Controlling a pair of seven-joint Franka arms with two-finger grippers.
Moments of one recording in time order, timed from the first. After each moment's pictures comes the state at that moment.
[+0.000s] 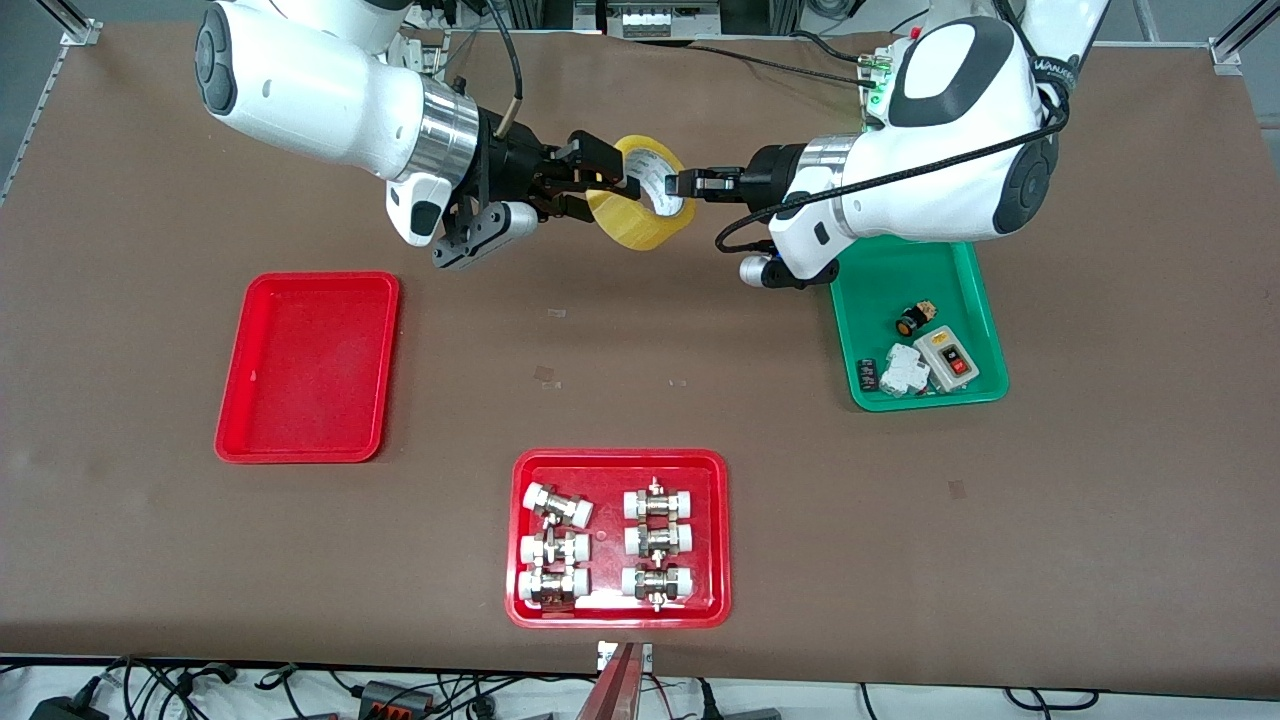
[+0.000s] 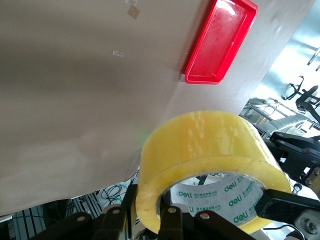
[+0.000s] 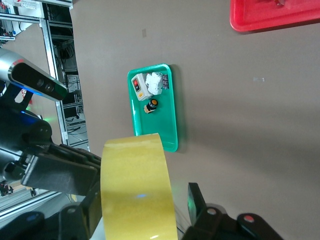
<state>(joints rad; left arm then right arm) -0.19 0.26 -0.31 -1.57 -0.85 1.72 -0.54 0.54 0.20 0.02 -1.55 0.80 1.97 0.30</state>
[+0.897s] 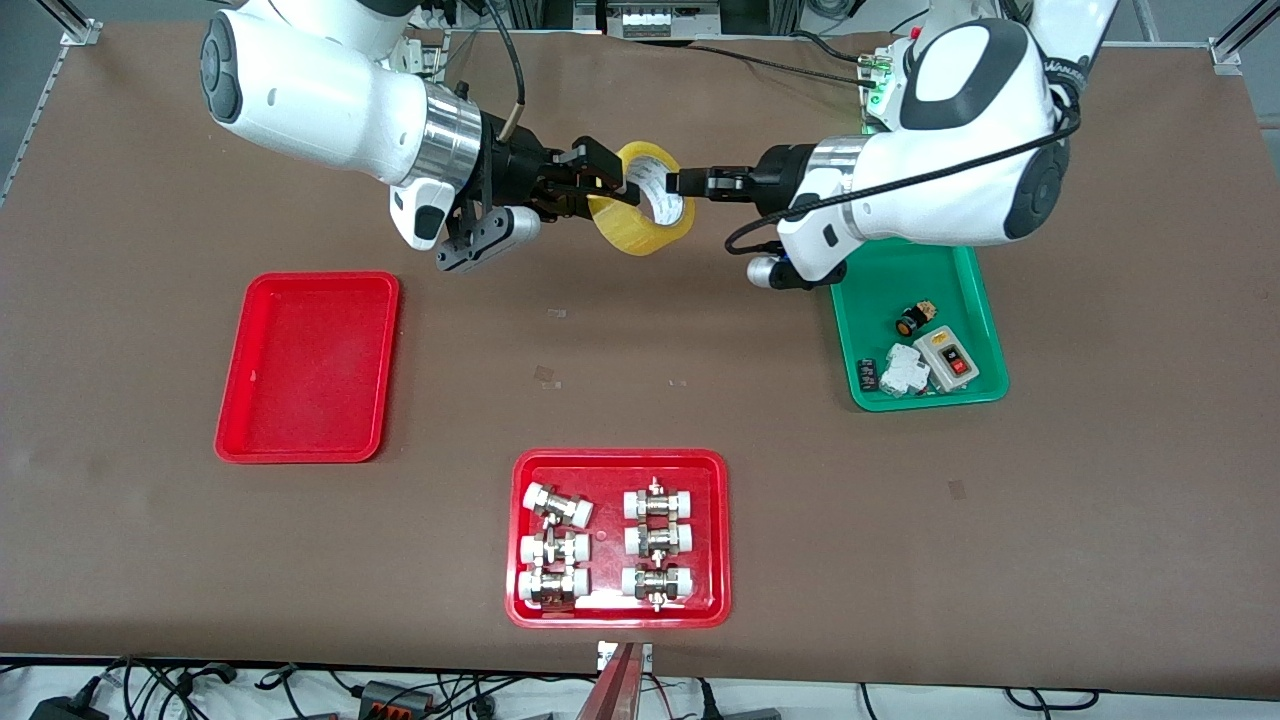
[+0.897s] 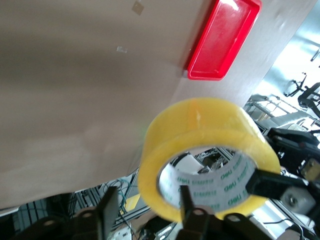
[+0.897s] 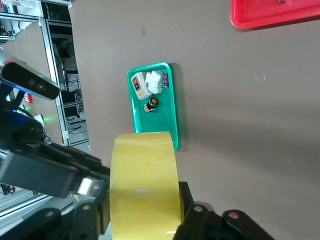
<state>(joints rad) -0.16 0.26 -0.31 -1.55 -0.85 1.64 -0.54 0.54 0.21 0.02 -1.55 0.80 1.97 0.30</state>
